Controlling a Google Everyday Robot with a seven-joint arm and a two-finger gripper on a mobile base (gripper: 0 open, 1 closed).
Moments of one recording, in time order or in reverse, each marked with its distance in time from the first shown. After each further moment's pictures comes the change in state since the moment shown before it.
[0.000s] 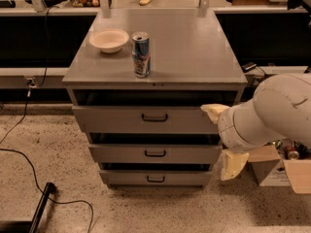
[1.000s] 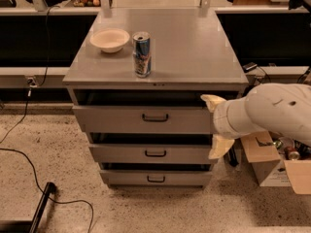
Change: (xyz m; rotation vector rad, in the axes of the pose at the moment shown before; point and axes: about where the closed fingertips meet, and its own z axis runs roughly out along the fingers) arm 0.037 -0.052 0.071 0.139 -0.054 0.086
